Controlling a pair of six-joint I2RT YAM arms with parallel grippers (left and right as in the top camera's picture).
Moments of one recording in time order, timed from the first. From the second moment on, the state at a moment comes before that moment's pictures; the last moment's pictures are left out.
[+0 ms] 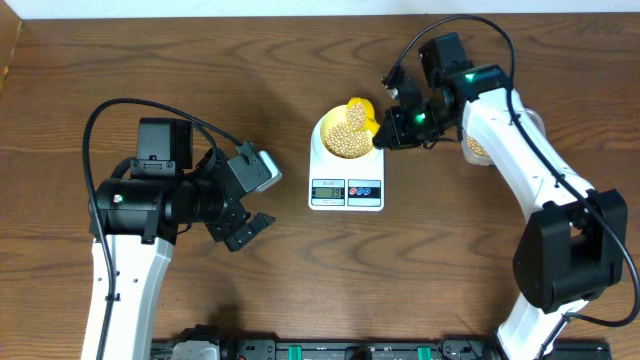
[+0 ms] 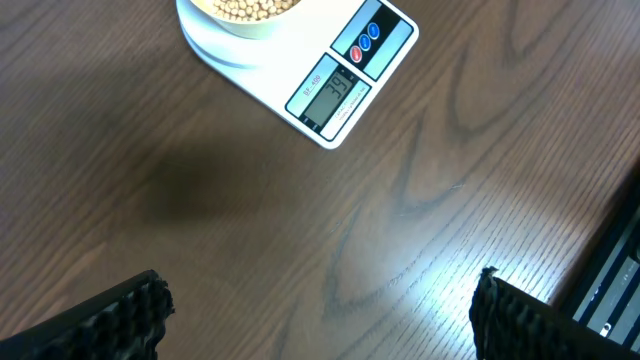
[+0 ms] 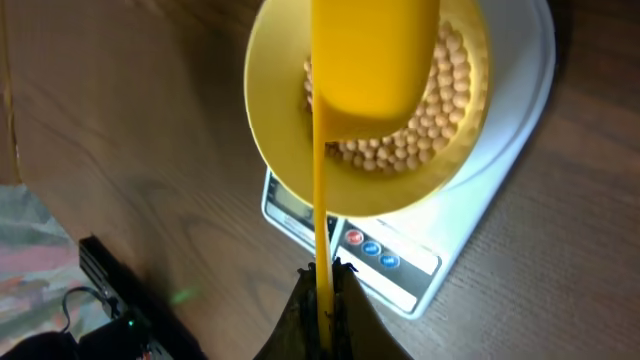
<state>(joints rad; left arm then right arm) -0.06 1.18 1.21 -1.22 0.45 0.87 0.30 1.91 1.60 -0.97 -0.59 0.09</state>
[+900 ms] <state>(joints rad) -0.06 1.18 1.21 -1.22 0.45 0.87 0.30 1.91 1.60 -0.99 -0.54 0.09</state>
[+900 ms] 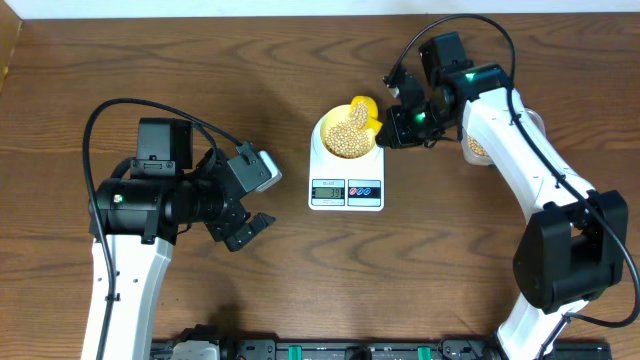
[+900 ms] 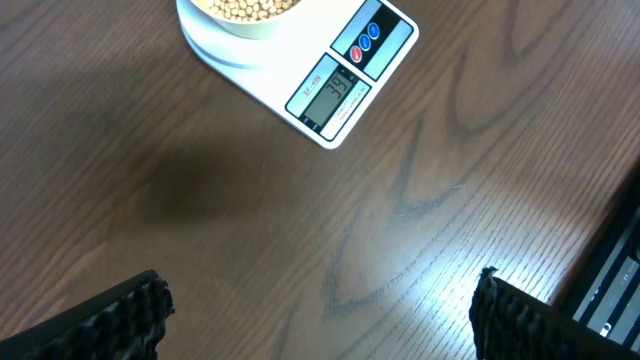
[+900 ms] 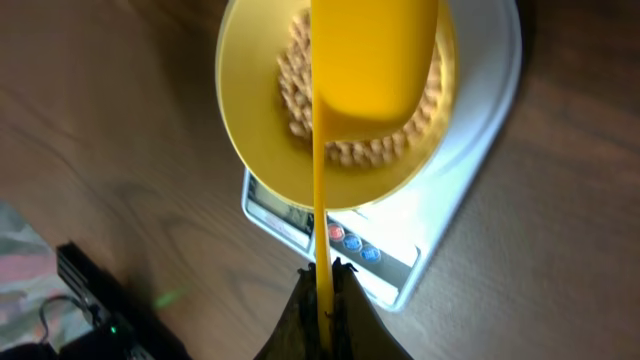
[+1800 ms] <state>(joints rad) -0.06 1.18 1.21 -1.22 0.45 0.87 0.30 1.91 1.60 -0.98 -0.54 0.09</state>
